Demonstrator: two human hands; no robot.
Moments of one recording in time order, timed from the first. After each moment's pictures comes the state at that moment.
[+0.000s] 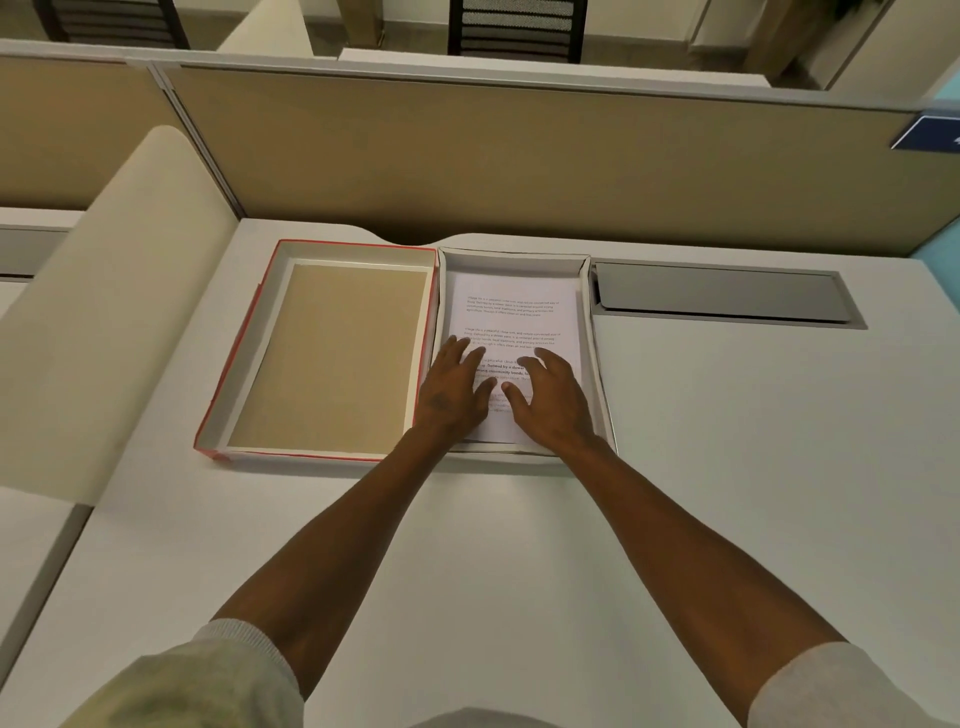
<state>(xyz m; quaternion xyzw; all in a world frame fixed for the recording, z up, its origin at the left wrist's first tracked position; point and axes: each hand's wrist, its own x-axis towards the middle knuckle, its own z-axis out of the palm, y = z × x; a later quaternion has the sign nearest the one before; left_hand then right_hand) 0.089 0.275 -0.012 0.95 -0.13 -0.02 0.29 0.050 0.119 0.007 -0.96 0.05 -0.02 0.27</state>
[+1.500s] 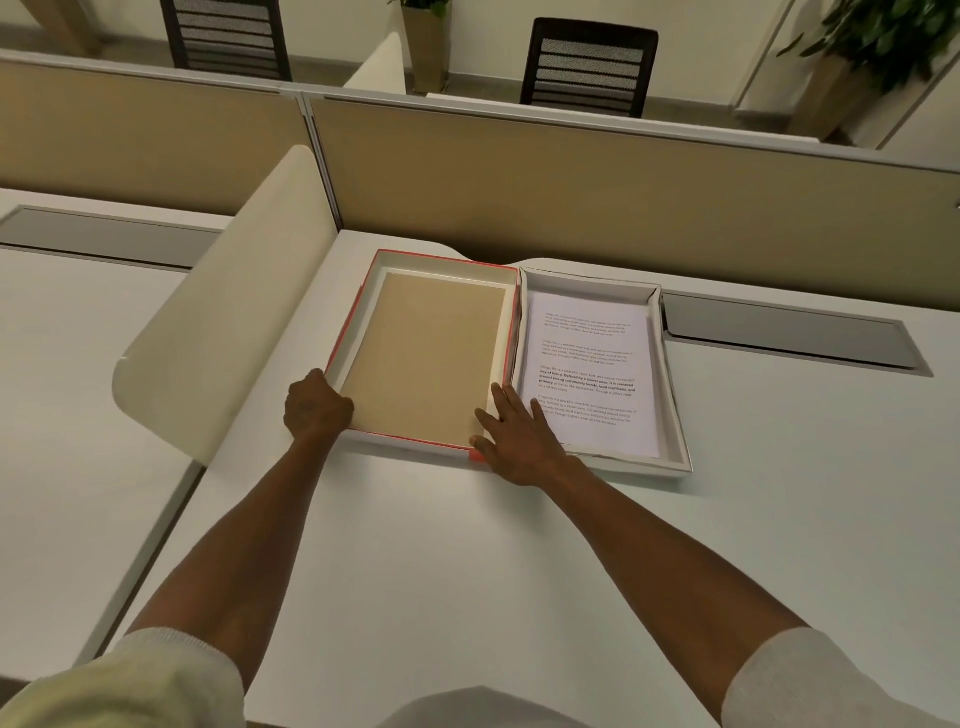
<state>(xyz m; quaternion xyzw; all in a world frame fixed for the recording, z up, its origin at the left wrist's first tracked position) 0.077 0.540 0.003 0.92 0.28 -0.02 0.27 0.033 0.252 -0.008 -0.97 -0.16 0.16 0.05</state>
